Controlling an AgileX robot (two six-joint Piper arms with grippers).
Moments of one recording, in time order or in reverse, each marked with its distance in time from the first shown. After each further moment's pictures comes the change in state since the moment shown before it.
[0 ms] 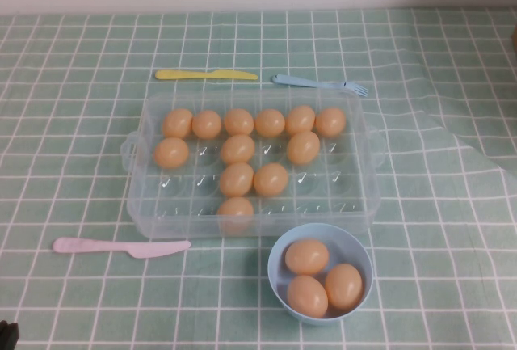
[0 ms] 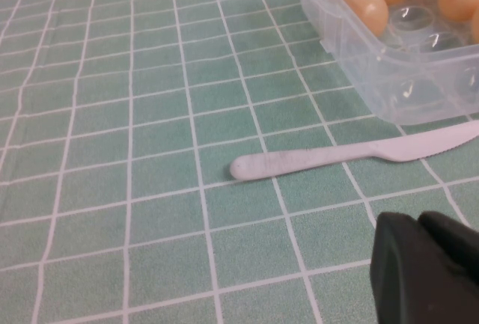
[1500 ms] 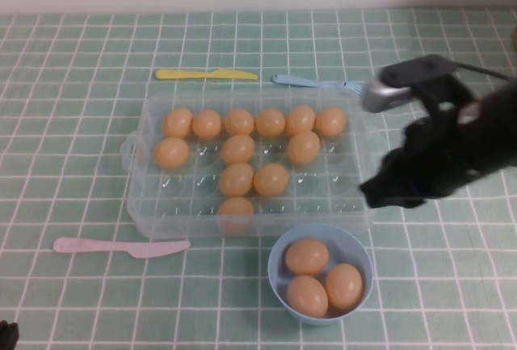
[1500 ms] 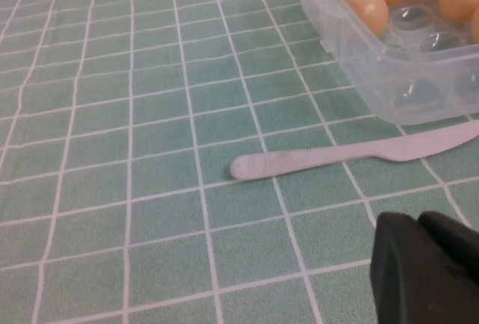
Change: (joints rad) right arm 0.366 1.482 -1.154 -0.026 0.729 -0.131; left arm 0.000 0.000 0.000 0.000 0.000 0.000
